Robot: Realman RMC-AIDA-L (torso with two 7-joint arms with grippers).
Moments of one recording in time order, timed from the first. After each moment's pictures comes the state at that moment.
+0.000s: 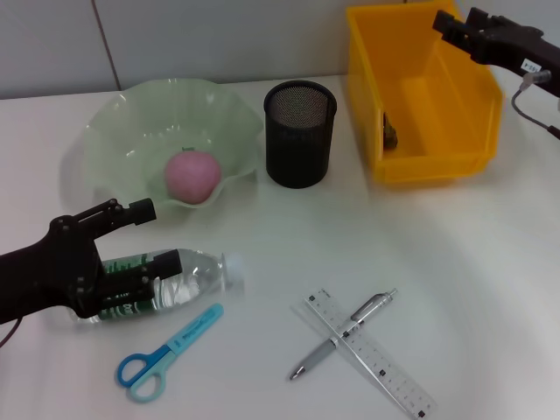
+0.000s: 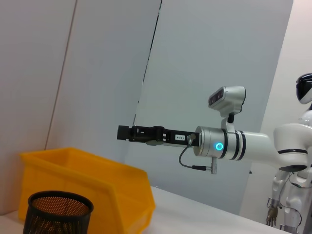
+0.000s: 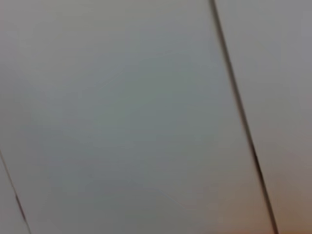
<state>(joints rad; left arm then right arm) -0.38 -2.07 0.70 0.63 1.79 1.79 -1.25 0.53 2.07 -0.74 -0.64 -1.44 -0.96 1.40</state>
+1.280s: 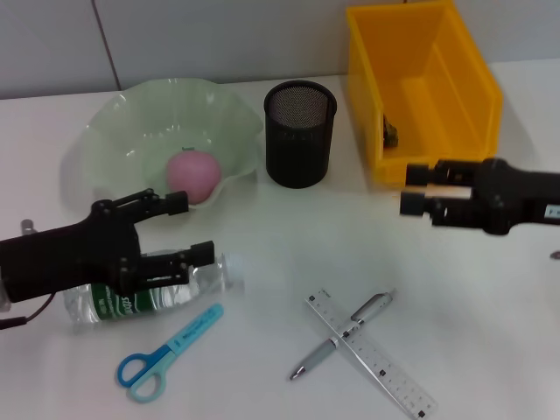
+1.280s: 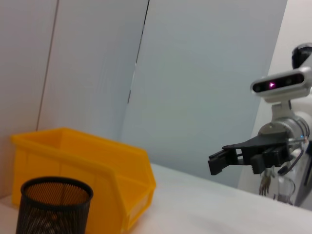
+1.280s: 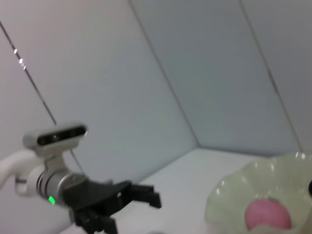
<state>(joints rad) -0.47 -2.06 0.77 0.62 1.82 1.69 -1.27 0.45 1.96 -0.74 -0.64 -1.78 -1.73 1.54</state>
